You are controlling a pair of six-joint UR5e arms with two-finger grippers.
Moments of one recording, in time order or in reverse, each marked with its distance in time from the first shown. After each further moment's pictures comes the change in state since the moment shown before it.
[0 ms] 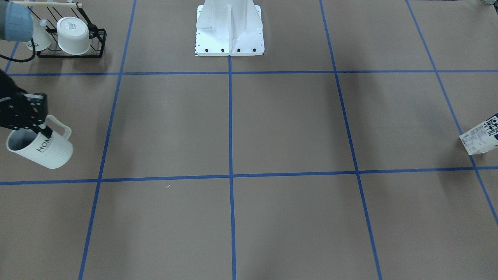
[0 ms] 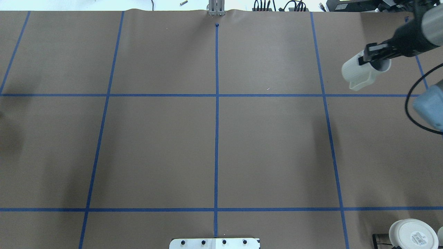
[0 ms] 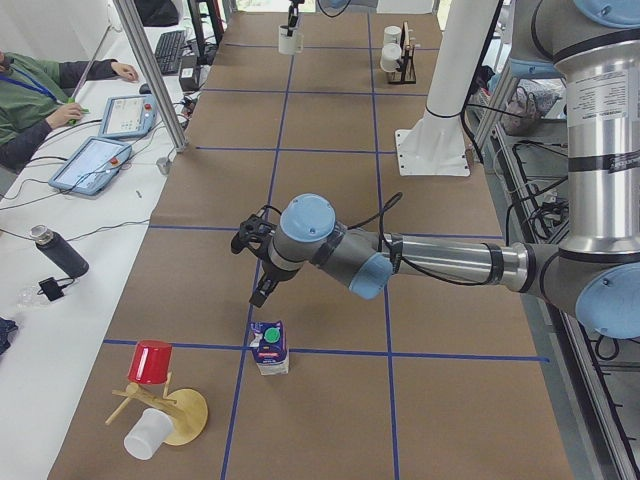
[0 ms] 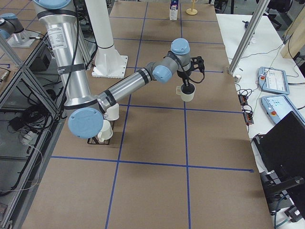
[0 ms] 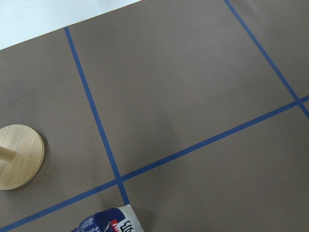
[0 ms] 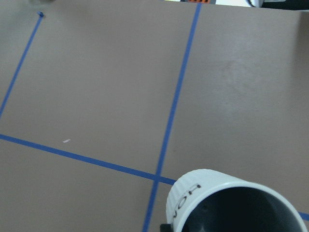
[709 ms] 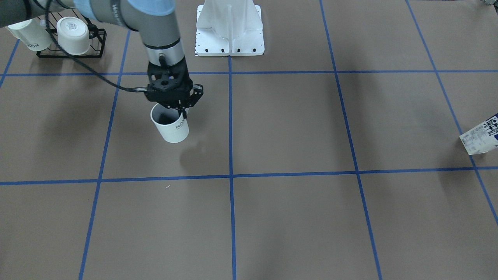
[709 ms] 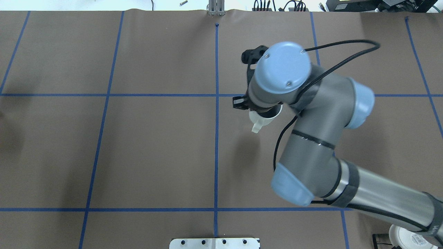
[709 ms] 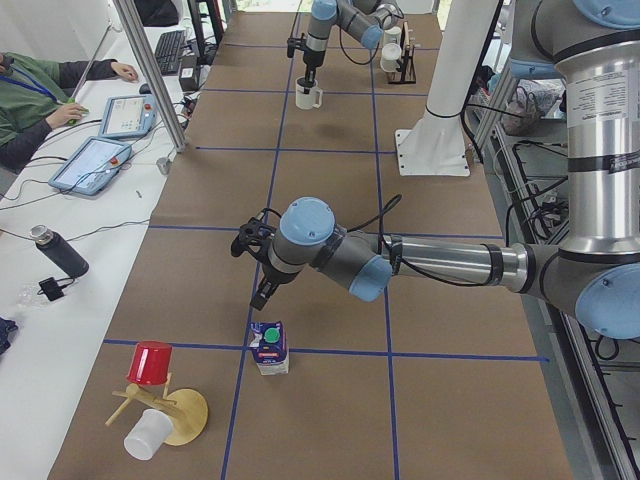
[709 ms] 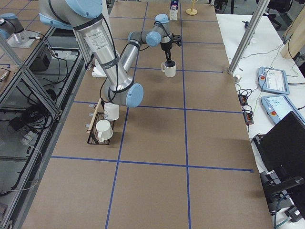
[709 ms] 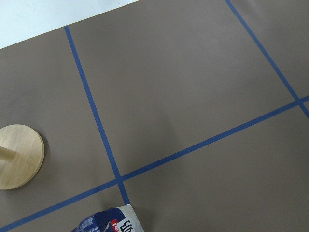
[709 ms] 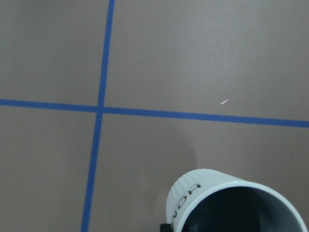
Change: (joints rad) left arm 0.000 0.000 0.012 0.000 0.000 -0.001; right arm -0.518 0.407 -0.082 -0.367 -0.478 0.337
